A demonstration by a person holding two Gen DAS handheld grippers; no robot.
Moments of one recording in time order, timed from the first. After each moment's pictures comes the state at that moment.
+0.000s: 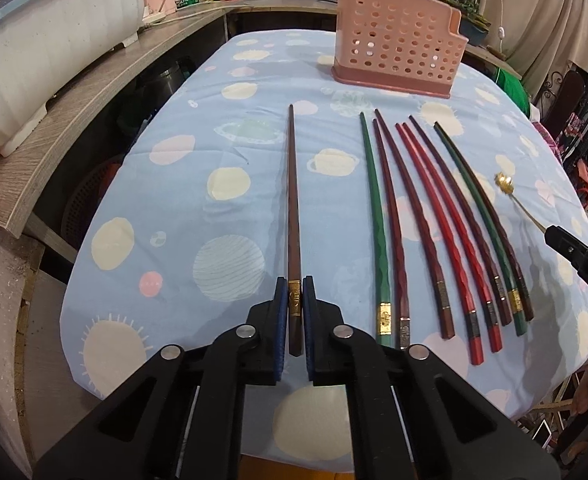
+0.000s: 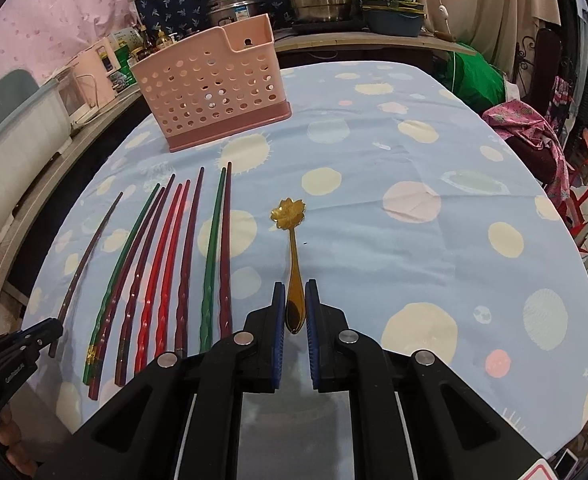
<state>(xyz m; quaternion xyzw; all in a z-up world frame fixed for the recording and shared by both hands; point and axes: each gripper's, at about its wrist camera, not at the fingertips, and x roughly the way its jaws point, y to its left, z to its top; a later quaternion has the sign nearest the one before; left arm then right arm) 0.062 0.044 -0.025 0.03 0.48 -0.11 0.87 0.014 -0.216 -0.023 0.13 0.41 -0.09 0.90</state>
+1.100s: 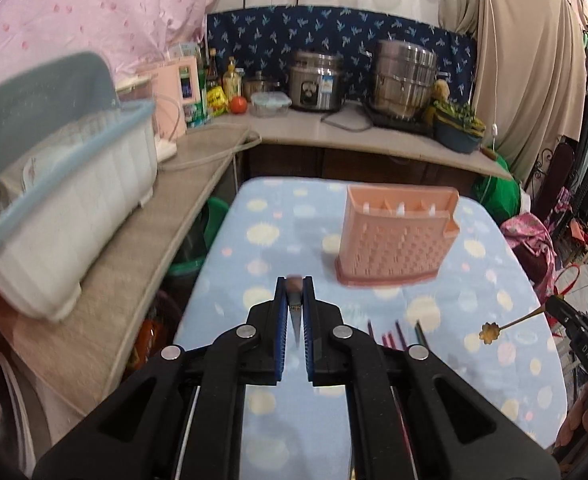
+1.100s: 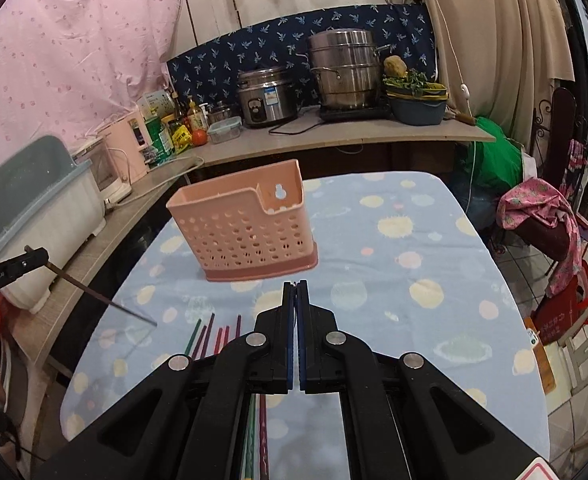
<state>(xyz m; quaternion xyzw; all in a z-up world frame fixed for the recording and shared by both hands) 0.156 0.044 0.148 0.01 0.33 -0.11 0.94 0.075 -0.247 0.102 0.12 0.29 -0.05 0.95</state>
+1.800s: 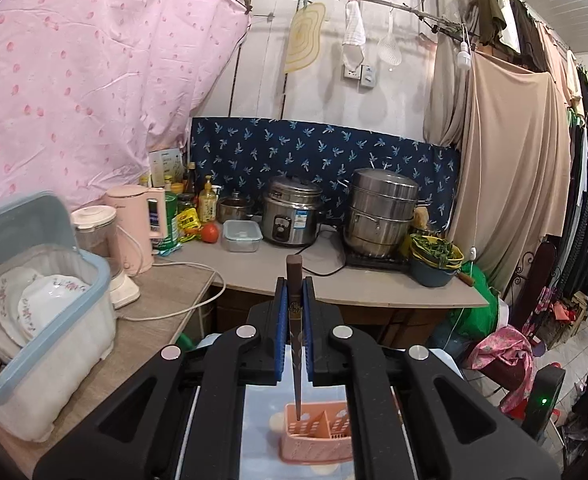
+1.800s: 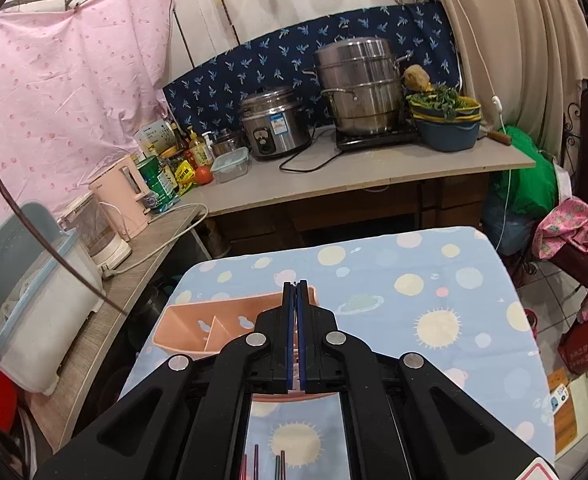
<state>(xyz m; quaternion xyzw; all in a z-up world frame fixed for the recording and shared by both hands) 0.245 -0.022 0.293 -0.05 0.16 -0.13 0.98 0.230 -0.288 0.138 0.16 0.29 -0.02 0.94</state>
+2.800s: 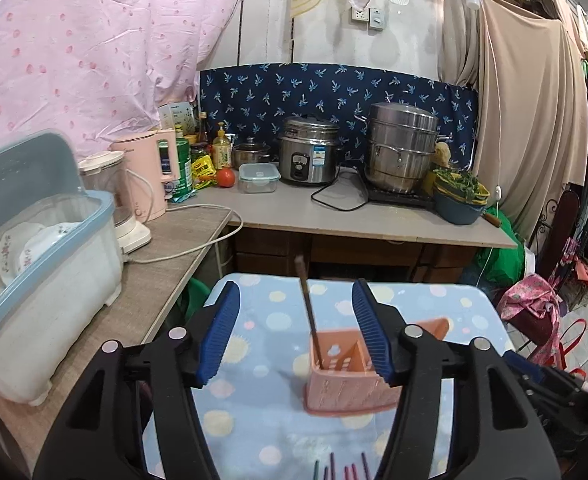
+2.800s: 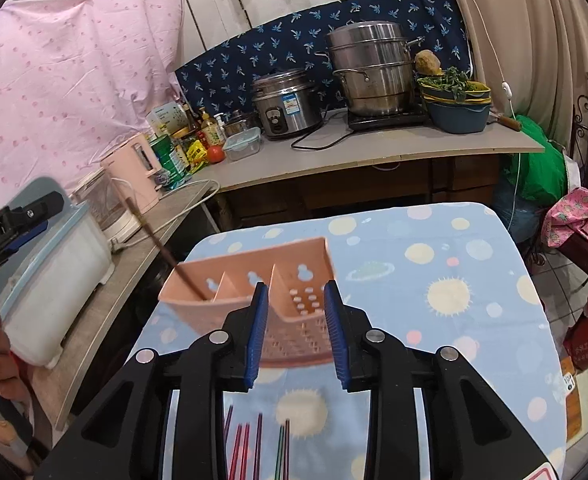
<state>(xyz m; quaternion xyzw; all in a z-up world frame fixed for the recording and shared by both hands) 0.232 -0.026 0.198 0.00 0.24 -0.10 0.97 0.178 -0.265 0.119 0.14 0.30 0.00 0.94</state>
